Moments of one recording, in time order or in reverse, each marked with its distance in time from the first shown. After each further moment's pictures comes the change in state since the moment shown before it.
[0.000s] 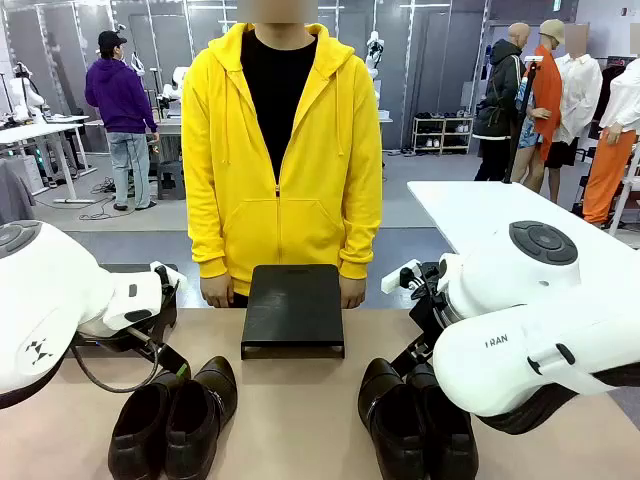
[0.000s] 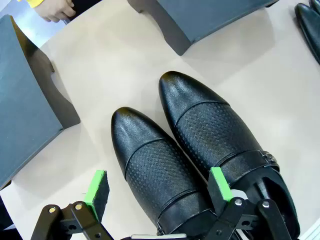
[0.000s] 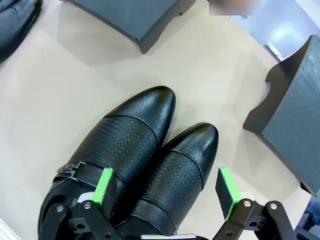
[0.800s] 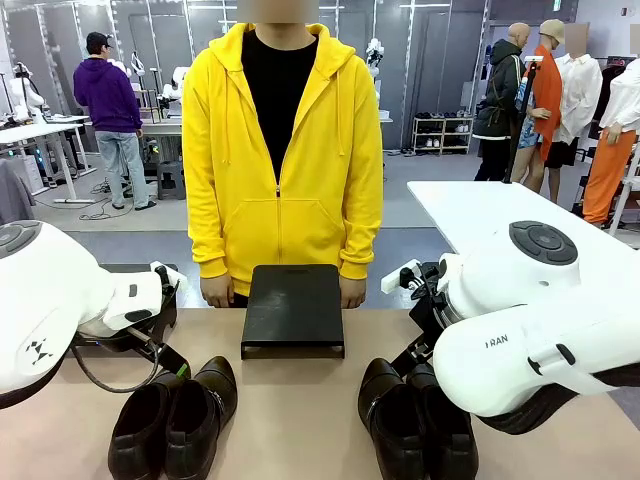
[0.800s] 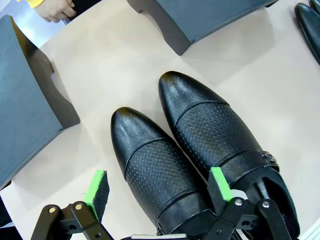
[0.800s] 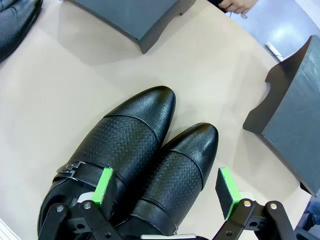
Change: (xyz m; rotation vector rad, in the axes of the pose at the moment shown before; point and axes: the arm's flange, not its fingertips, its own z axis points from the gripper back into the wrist) left arm 0.000 0.000 0.000 0.000 0.000 -0.001; right arm 0.000 0.000 0.000 0.000 0.000 0.002
